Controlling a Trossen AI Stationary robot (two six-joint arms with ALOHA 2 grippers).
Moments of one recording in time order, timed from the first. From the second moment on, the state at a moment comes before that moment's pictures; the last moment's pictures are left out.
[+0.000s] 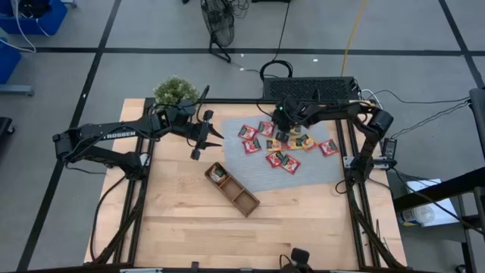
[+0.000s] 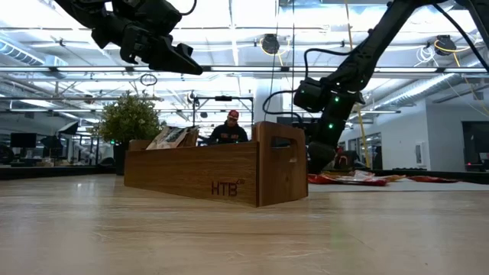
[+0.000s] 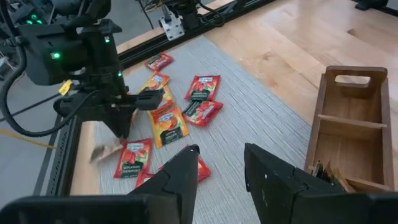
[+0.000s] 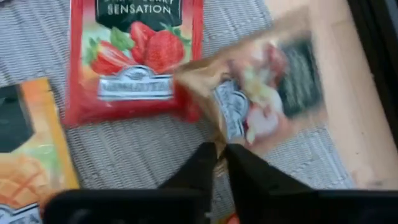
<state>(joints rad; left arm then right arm) 0.41 1.19 0.78 -0.11 0.50 0.62 -0.65 1.81 0.93 -0.22 0.07 -0.38</state>
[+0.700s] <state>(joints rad) 0.41 1.19 0.78 -0.10 0.49 0.60 -0.23 1.67 0.93 -0.09 0.70 -0.61</state>
